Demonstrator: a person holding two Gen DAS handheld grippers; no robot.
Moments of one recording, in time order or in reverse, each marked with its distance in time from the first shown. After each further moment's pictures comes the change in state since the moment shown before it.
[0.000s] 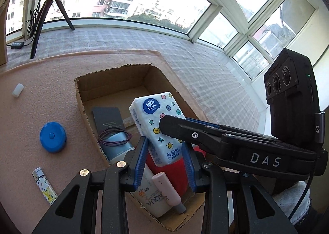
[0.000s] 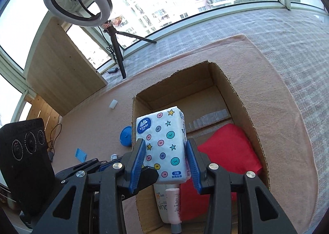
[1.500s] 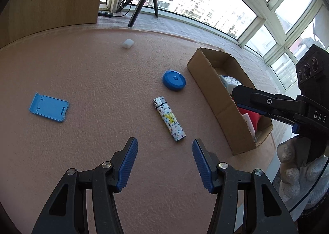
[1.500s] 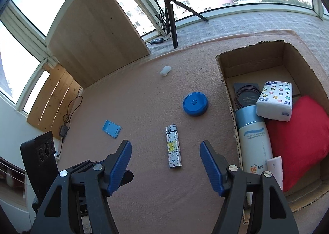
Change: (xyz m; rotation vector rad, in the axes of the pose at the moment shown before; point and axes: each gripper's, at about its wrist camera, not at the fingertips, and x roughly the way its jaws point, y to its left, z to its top) left arm -0.143 0.142 -0.117 -0.159 -0.007 0.236; right arm 0.037 0.122 -0.066 -0.129 0.082 0.112
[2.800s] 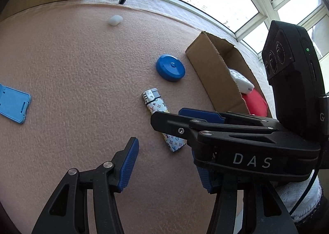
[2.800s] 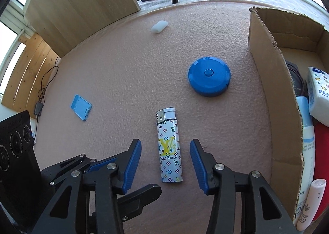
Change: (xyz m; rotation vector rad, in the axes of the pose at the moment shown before) left arm 0.068 0.007 0.012 -0.041 0.087 -0.108; right arm 0.100 0.005 -0.001 -0.055 0.221 -0.124
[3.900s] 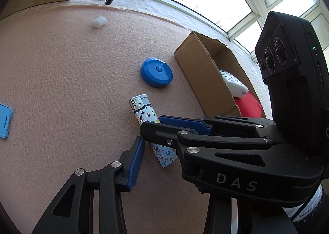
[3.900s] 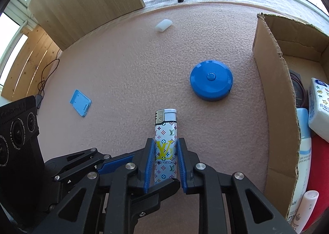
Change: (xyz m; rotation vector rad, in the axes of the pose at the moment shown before) left arm 0.014 -0.015 0.013 0.026 -0.005 -0.056; right arm -0.002 -0.001 0.007 -0.048 0.017 -0.006
